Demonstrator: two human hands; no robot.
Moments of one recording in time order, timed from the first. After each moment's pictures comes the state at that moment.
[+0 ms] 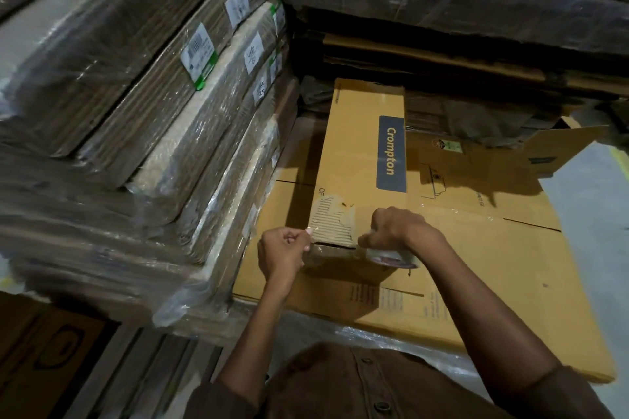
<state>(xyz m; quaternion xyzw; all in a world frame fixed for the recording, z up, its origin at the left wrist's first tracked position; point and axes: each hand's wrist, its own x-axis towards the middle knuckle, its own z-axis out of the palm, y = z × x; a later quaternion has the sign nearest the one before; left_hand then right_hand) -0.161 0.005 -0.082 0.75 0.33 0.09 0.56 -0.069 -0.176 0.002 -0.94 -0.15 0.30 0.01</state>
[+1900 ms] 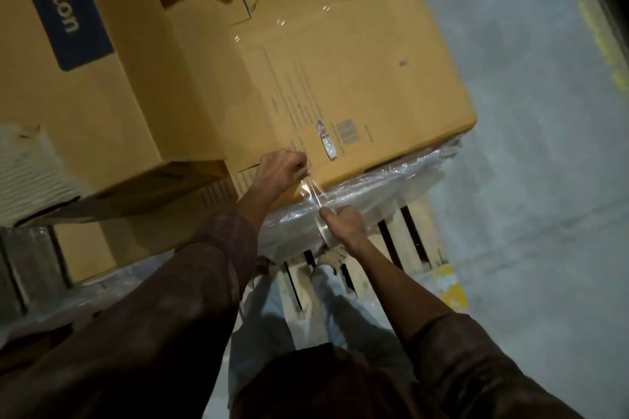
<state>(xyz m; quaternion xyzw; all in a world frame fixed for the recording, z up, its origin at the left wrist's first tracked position) -0.087 -0.293 -0.318 0.93 -0.29 -0.22 0.08 -0.246 -0.417 -0.308 -0.74 0.40 0.27 0.47</state>
